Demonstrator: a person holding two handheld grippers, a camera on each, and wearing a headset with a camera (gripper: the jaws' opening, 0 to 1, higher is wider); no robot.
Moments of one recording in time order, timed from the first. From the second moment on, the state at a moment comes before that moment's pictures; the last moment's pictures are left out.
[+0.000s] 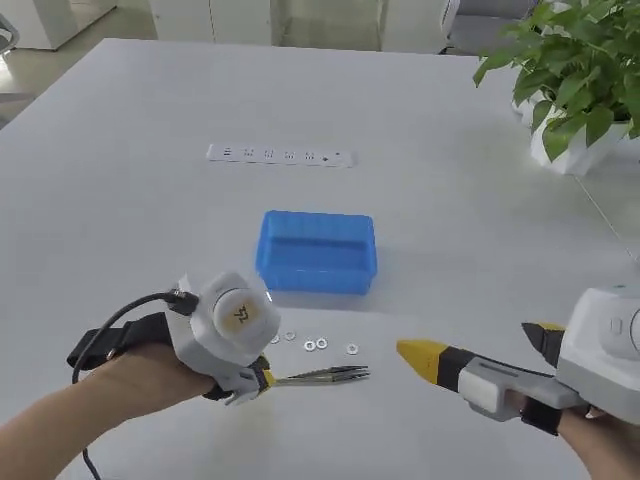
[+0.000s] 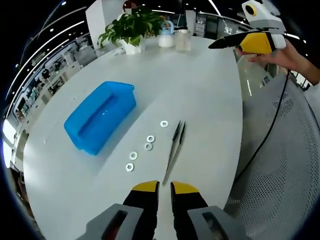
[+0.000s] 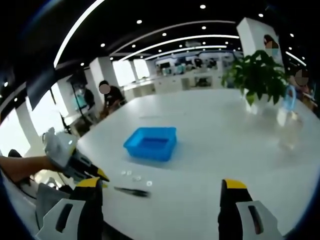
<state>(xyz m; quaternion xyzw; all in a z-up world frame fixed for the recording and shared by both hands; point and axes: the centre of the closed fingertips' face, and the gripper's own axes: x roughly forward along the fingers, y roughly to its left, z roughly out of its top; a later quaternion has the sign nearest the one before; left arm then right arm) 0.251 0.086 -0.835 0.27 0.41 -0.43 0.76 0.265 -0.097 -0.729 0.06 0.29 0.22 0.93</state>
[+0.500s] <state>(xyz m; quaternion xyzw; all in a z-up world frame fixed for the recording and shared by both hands) 0.252 0.085 -0.854 0.28 0.42 -0.45 0.74 0.270 -0.095 -0.726 0.05 0.29 0.21 0.93</state>
